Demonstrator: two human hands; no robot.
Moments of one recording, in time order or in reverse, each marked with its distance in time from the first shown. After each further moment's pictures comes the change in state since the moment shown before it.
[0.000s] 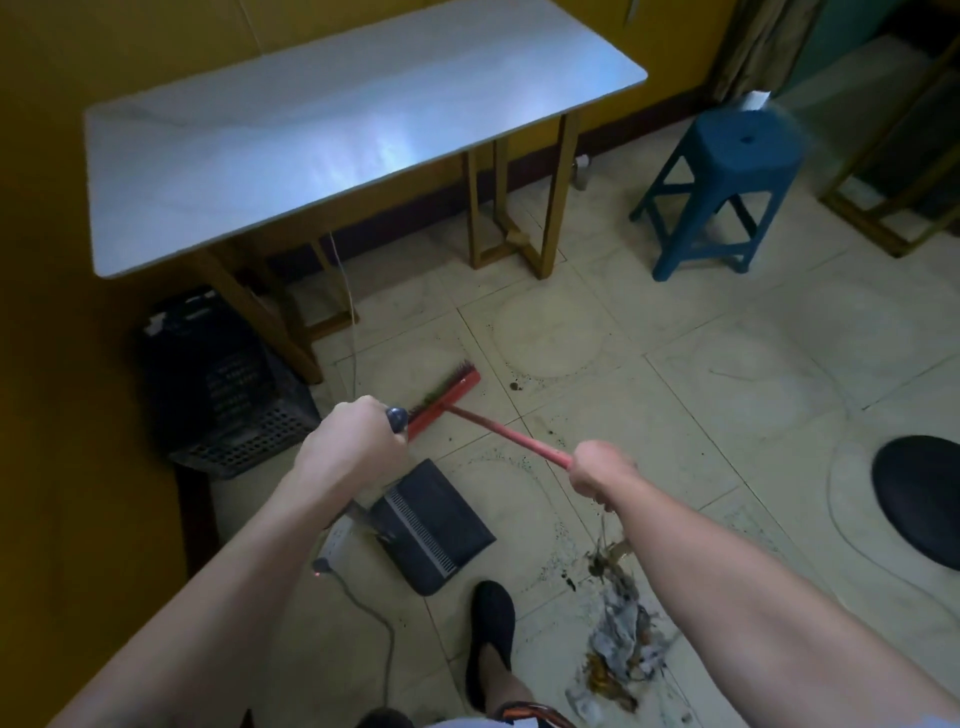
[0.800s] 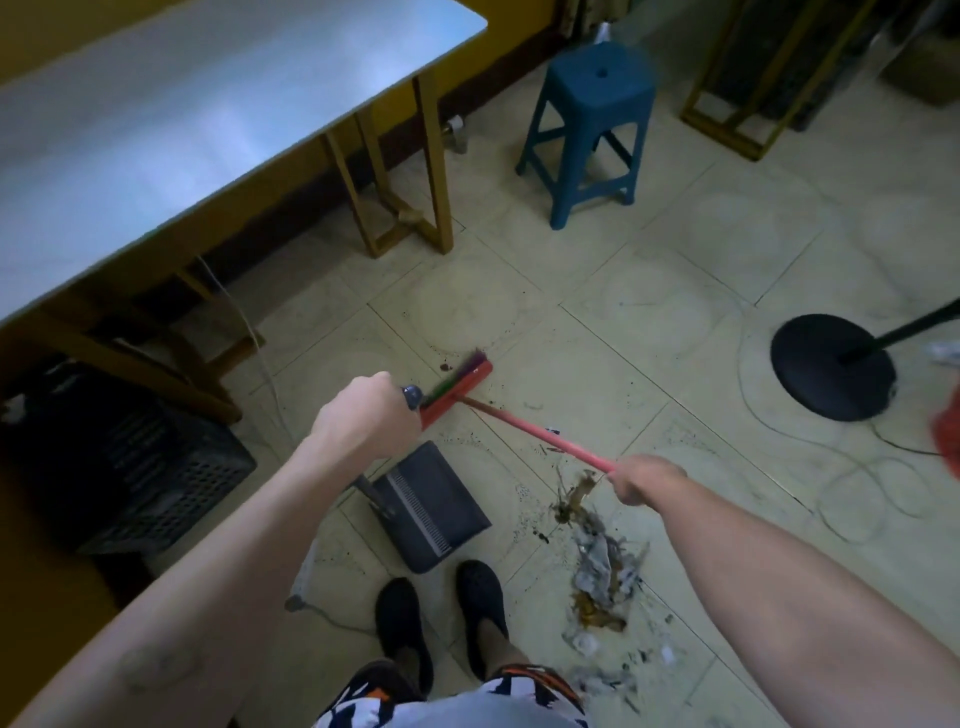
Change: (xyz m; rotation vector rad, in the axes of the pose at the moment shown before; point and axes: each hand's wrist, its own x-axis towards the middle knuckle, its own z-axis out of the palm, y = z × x) left_hand 0.019 0.107 0.017 0.212 -0.153 0.242; right_hand -0.011 0.138 0.043 0.032 -0.227 0.344
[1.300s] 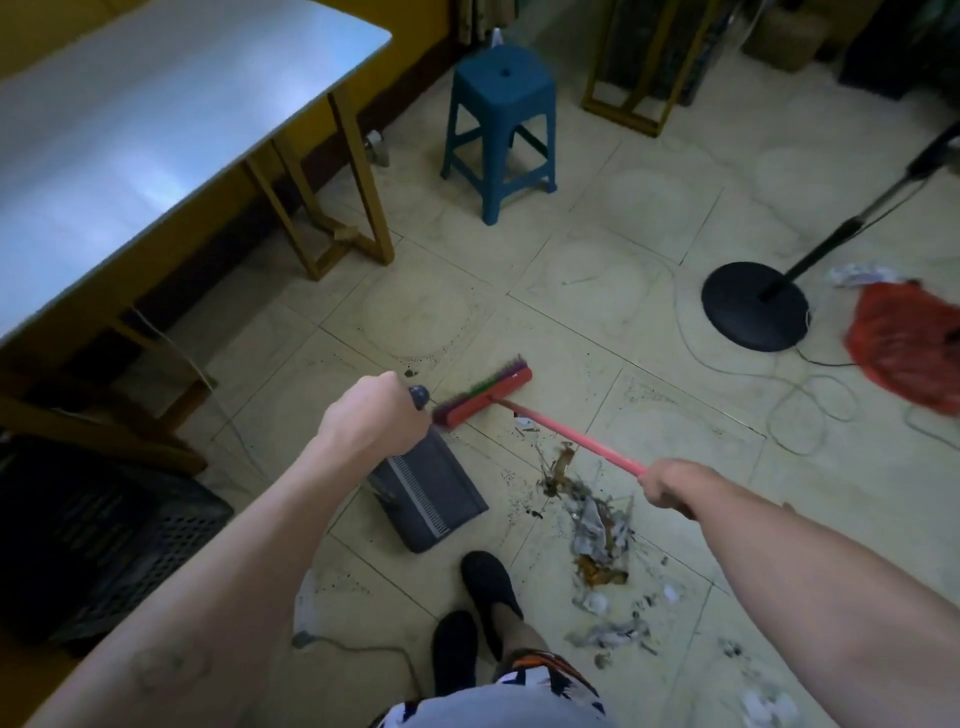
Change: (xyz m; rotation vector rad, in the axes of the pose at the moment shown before) left_hand -0.024 -0.007 0.011 0.121 0.031 0.239; right_hand -0.071 0.042 0.055 0.089 -0.135 0.171
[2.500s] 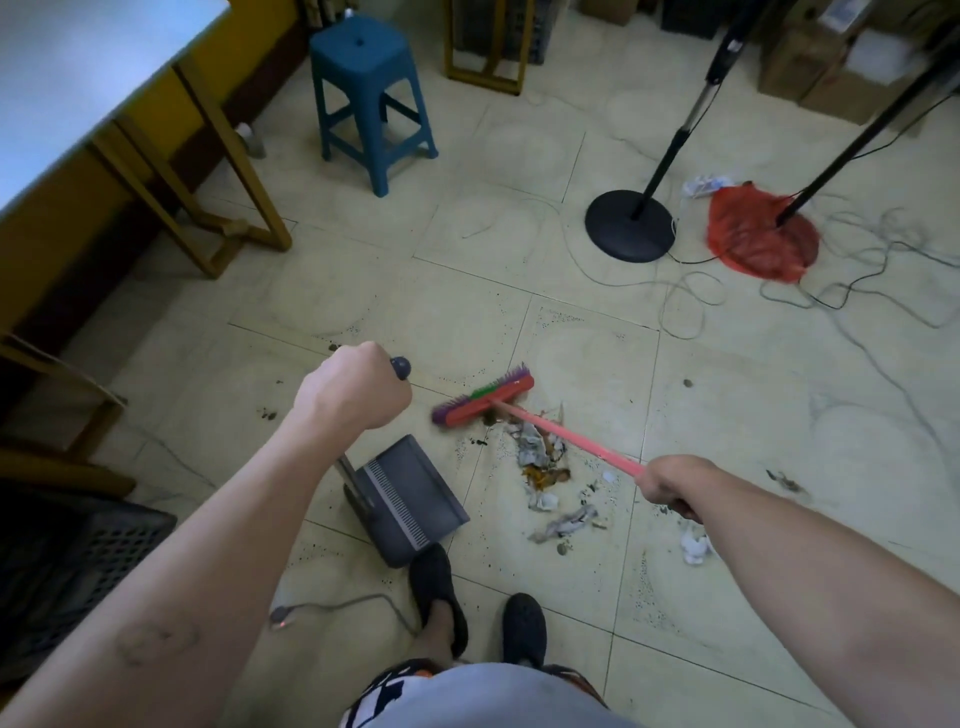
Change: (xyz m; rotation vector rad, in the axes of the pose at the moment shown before) left_hand -0.146 0.008 0.077 0.088 0.031 0.242; right_hand -0.138 0.090 0.203 0.099 -0.150 0.063
